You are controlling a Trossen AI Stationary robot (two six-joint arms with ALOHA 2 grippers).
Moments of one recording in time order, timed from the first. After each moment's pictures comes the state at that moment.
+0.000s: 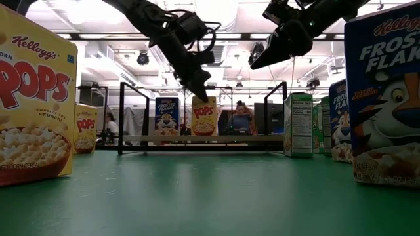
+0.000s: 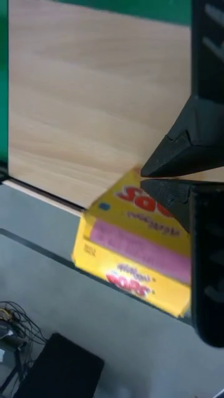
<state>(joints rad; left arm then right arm) 0.43 1.78 1.37 -0.34 -0.28 0.28 -0.15 1.23 0.85 -0.16 0.11 -0.33</state>
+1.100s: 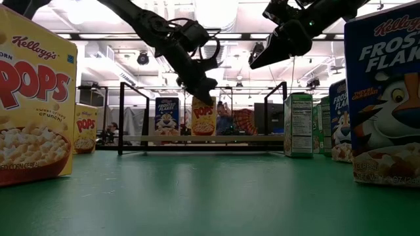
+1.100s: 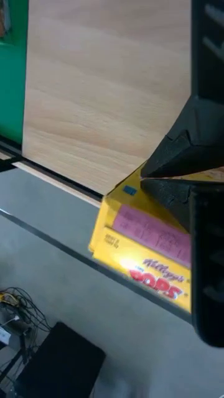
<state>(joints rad) 0.45 1.84 1.37 -0.21 -0.28 0.27 -0.15 1.23 0.85 -0.15 0.11 -0.34</state>
